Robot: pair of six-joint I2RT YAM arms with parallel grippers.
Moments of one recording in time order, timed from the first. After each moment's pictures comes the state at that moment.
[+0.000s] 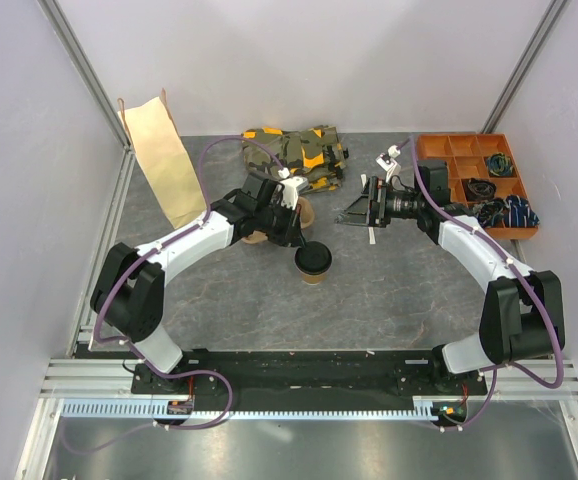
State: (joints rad) left arm -0.59 1.65 1.19 -0.34 0.45 -0.20; right arm 0.17 1.46 1.00 -0.11 -1.00 0.48
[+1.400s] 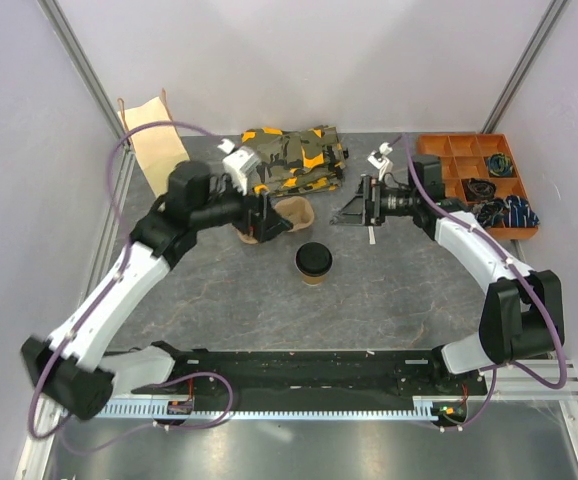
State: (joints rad) left arm -0.49 1.21 1.19 -0.41 0.51 -0.18; right arm 0.20 1.47 1.06 -0.18 -1.02 0.45
